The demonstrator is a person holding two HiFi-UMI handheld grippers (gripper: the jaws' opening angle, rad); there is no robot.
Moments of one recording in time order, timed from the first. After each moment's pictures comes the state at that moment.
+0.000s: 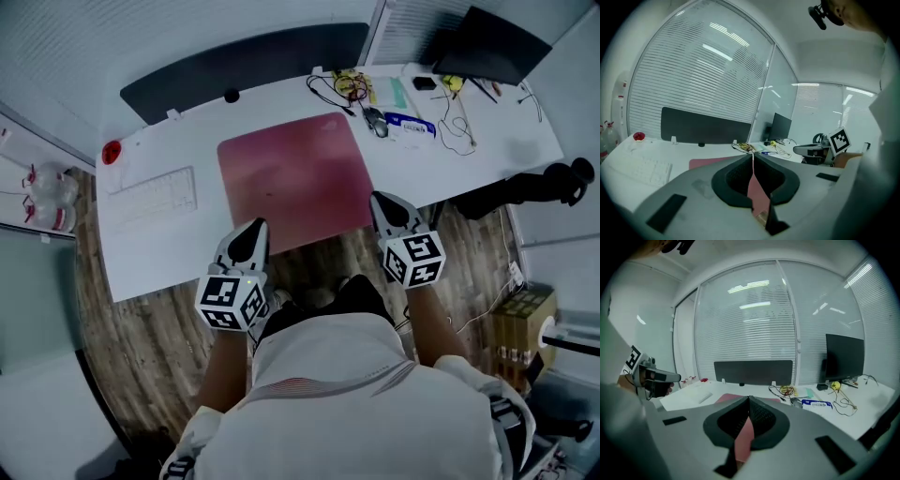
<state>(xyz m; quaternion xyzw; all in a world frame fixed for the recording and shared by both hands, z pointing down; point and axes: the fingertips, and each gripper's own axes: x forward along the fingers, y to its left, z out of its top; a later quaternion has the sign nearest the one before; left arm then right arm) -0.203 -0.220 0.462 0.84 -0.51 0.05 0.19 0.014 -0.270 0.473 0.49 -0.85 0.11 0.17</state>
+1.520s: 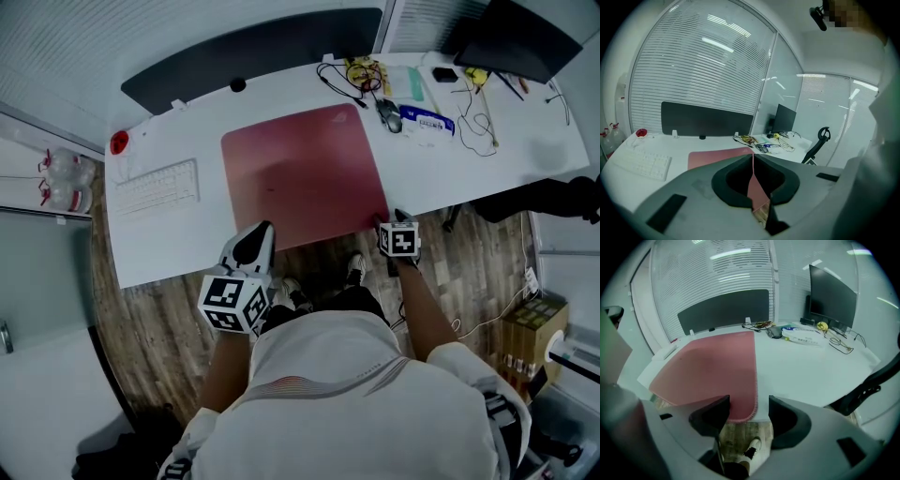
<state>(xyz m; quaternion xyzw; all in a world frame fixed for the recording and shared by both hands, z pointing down) -0.167 -0.229 0.483 0.82 -0.52 0.10 0.22 0.125 -0.285 0.736 0.52 -0.71 0.31 0.36</state>
